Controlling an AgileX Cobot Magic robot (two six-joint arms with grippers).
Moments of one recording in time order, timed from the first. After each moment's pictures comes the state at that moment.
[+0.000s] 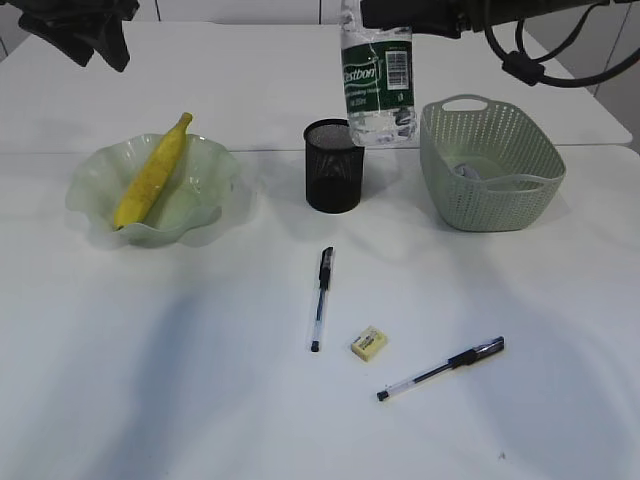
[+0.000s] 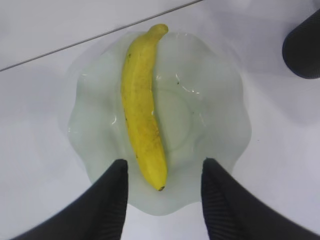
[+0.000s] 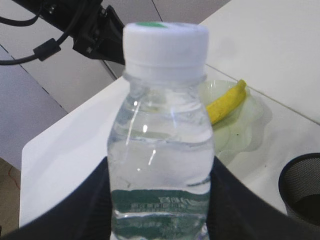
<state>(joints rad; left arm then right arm) -0.19 2.12 -2.23 -0.05 1.25 0.10 0.03 2.03 -1.83 1.31 1.19 -1.20</state>
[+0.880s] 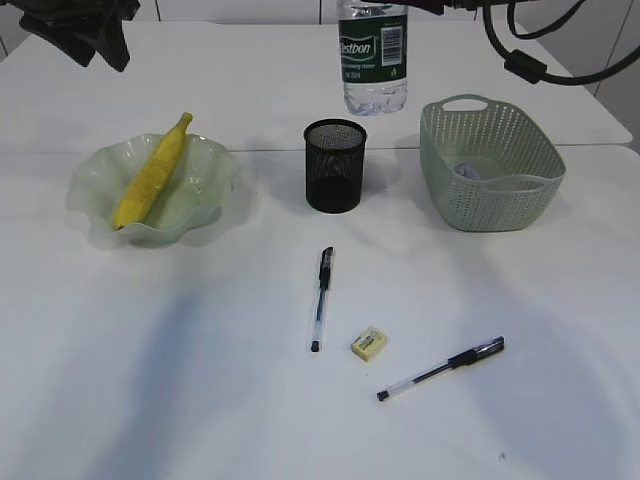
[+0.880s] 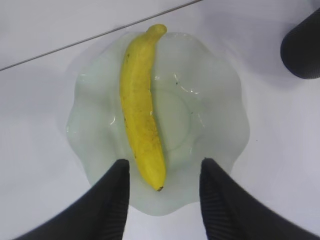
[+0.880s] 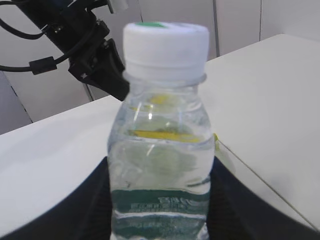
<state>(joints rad) -0.19 2.12 -2.23 -0.06 1.25 0.10 0.04 2.03 -1.83 1.42 1.12 -1.52</state>
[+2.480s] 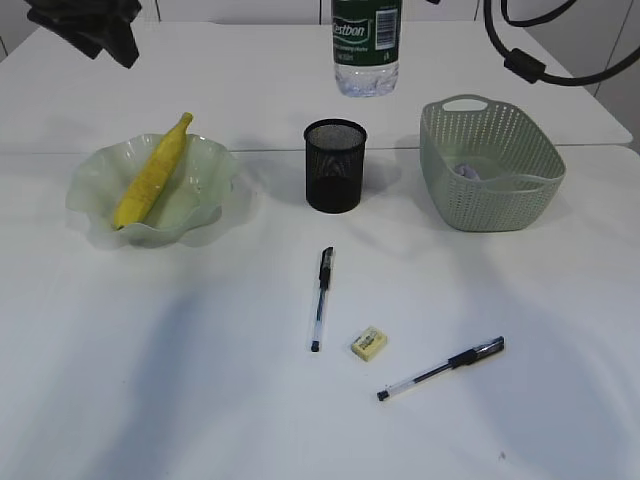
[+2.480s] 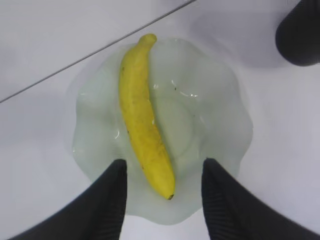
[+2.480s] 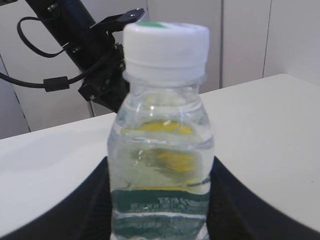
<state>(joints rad) -0.19 2.12 -2.23 -0.08 1.22 0.24 0.04 2.04 -1.83 1.53 1.15 -1.68</state>
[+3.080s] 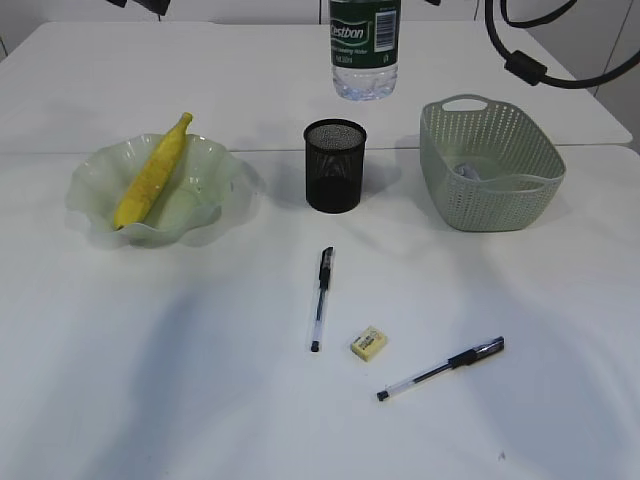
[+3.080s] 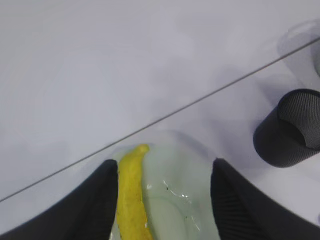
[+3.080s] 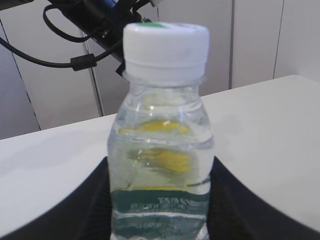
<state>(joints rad) -0.19 2.12 -2.23 -0.21 0.93 0.29 0.04 2.04 -1.83 1.53 1.18 -1.68</state>
